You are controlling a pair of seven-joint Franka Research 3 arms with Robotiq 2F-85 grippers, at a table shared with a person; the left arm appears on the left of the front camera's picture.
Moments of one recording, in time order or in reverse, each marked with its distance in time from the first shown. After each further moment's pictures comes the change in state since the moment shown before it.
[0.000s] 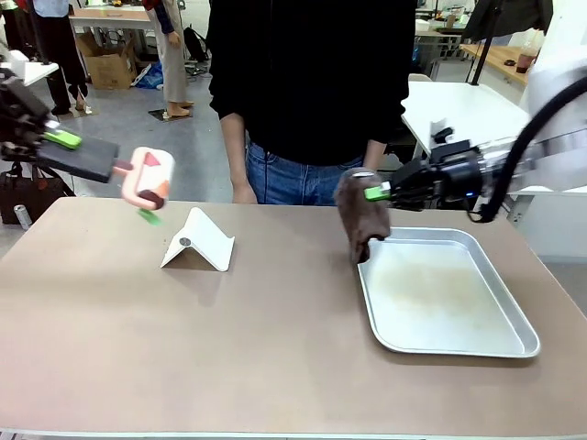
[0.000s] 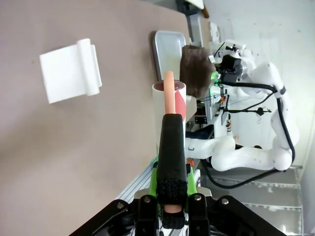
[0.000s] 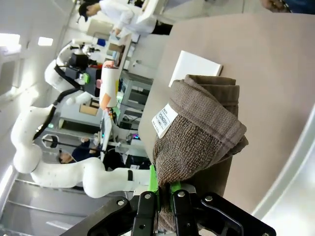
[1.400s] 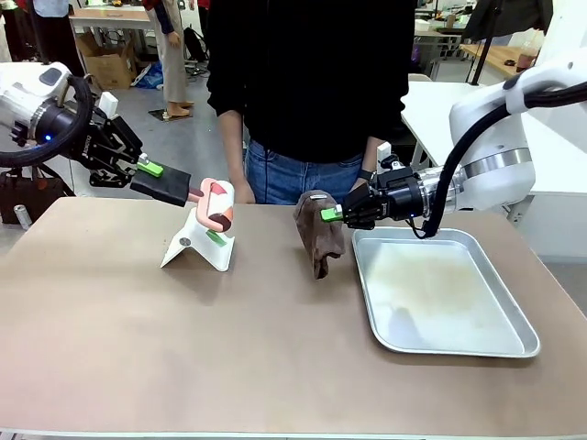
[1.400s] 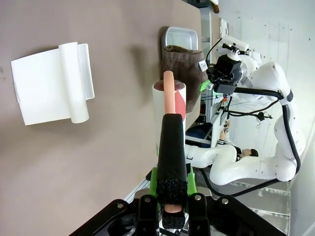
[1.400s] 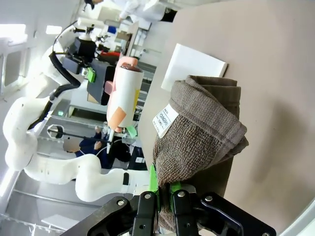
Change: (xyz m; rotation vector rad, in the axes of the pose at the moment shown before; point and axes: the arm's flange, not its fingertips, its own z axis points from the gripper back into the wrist) left arm 0.045 0.019 -0.100 0.005 0.066 0.100; right arm 0.016 -0.051 -0.071 0.072 0.056 0.001
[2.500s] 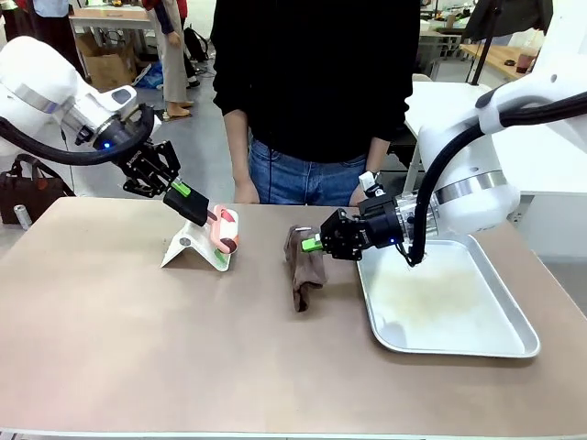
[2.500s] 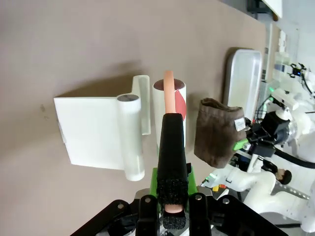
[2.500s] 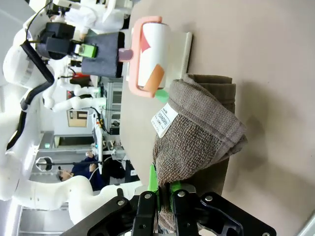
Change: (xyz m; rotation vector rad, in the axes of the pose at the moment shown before) left arm 0.084 0.019 -0.052 0.290 0.024 0.097; right arm -0.050 0.007 -0.048 -0.156 -0.042 -0.205
